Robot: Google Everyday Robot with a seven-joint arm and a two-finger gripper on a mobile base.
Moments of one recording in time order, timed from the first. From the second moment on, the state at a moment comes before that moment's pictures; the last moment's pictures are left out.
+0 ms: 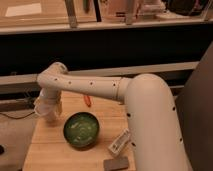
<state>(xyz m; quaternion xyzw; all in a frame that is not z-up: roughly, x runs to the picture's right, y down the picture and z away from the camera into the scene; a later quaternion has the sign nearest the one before) -0.296 0.091 0.772 -0.16 -0.34 -0.49 0.79</state>
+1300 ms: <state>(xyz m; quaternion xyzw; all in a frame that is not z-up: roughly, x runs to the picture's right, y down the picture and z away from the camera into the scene) -0.297 0.107 0.812 -0.22 -0.28 -0.47 0.80</state>
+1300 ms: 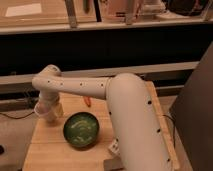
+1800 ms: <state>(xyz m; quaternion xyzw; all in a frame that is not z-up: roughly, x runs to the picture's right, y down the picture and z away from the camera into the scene) -0.300 0.108 0.811 -0.22 -0.27 -0.48 0.81</state>
